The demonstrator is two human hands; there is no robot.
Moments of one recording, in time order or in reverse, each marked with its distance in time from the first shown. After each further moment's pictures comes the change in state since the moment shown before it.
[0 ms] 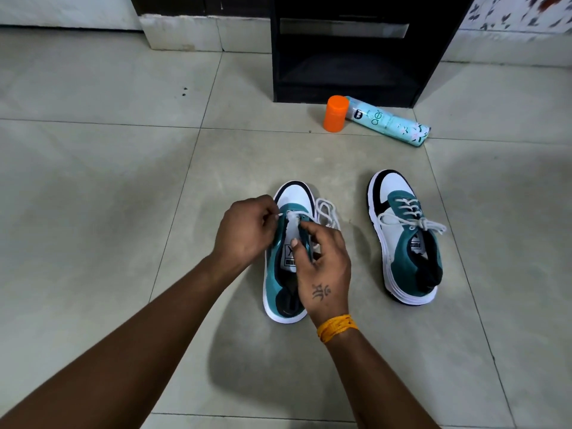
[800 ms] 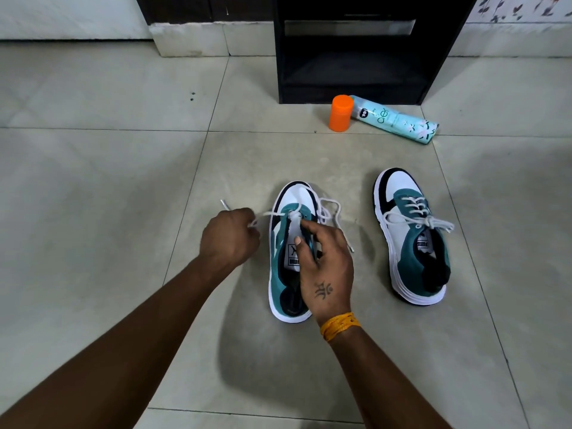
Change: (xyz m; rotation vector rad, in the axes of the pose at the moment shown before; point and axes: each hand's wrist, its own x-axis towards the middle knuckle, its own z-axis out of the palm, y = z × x) left_hand -0.006 -0.031 -0.009 0.334 -0.141 -0.212; right_hand -0.001 0.002 0.000 -0.026 -0.030 0.013
